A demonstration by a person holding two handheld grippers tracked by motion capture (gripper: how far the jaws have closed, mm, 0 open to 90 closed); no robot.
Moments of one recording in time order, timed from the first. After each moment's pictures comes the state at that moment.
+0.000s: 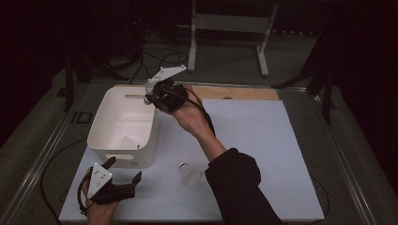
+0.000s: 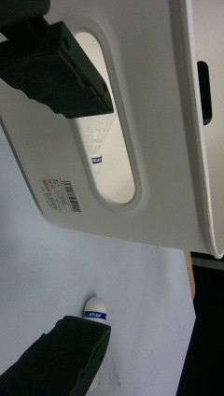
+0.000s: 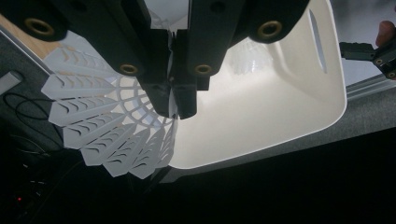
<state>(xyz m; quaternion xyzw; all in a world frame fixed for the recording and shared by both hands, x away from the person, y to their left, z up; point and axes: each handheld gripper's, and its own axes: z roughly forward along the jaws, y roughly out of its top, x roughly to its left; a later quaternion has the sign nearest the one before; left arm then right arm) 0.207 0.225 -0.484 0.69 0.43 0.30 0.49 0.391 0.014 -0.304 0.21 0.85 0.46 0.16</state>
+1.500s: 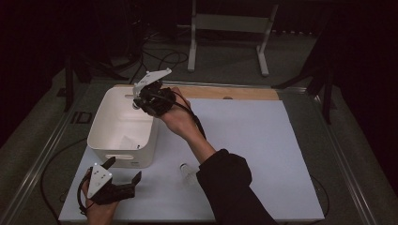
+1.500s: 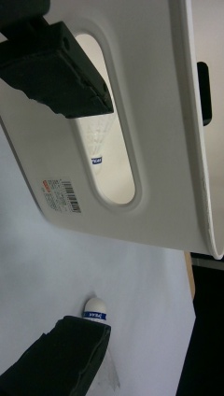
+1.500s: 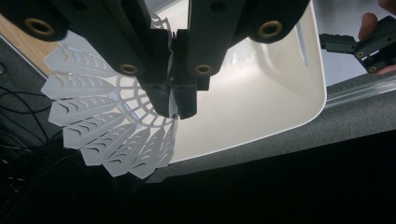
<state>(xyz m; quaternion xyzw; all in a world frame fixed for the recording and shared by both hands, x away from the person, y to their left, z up) 0.207 0.225 -0.484 0.69 0.43 0.30 0.50 0.385 0.044 -0.310 0.20 0.85 0.46 0.14</state>
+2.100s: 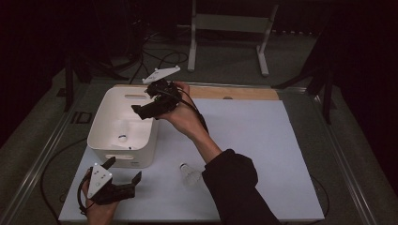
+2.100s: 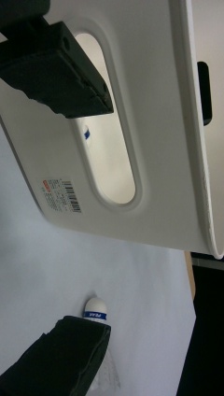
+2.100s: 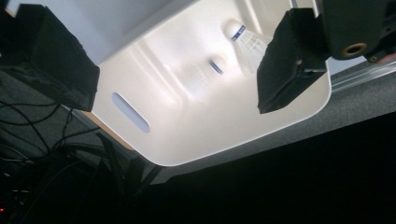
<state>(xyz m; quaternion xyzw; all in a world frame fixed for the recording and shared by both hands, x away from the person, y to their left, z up) 0.206 0.226 -0.484 0.70 0.43 0.30 0.49 0.391 0.029 -0.309 0.23 0.84 0.47 0.13</state>
